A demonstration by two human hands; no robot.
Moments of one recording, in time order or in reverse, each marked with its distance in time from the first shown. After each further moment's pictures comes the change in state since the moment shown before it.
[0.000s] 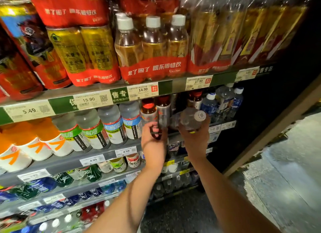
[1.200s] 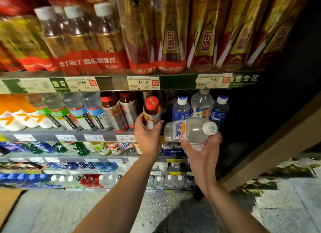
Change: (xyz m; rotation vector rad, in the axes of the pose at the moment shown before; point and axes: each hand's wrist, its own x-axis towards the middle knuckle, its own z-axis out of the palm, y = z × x) left_hand -0.009 -0.022 0.164 0.431 0.490 -0.064; right_hand 0.101 0.051 -0.151 0.398 -0.363 -0.004
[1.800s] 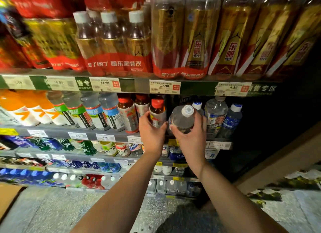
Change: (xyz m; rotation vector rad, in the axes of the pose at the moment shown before) left_hand 0.028 -0.006 -0.021 0.060 -0.048 0.095; right_hand 0.036 0.017 0.070 -0.412 -0.086 -0.149
